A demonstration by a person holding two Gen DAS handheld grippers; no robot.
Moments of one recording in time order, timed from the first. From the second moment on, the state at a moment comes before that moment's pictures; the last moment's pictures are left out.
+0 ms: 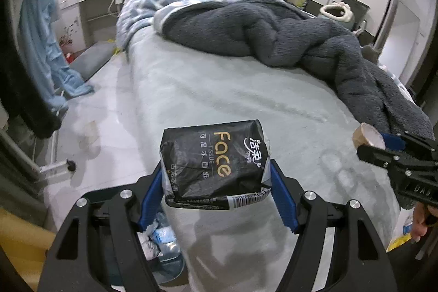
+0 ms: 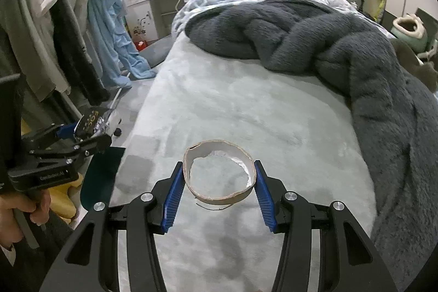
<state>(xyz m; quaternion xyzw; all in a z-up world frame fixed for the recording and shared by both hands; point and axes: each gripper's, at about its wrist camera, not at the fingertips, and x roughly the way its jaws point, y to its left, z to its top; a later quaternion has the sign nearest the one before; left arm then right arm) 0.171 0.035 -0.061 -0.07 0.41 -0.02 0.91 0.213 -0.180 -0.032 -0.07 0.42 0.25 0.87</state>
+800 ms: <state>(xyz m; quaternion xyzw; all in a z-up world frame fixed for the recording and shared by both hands) 0.148 0.144 -0.121 -0.10 0.49 0.07 0.86 0.213 -0.070 -0.032 -0.11 0.41 0.32 0.85</state>
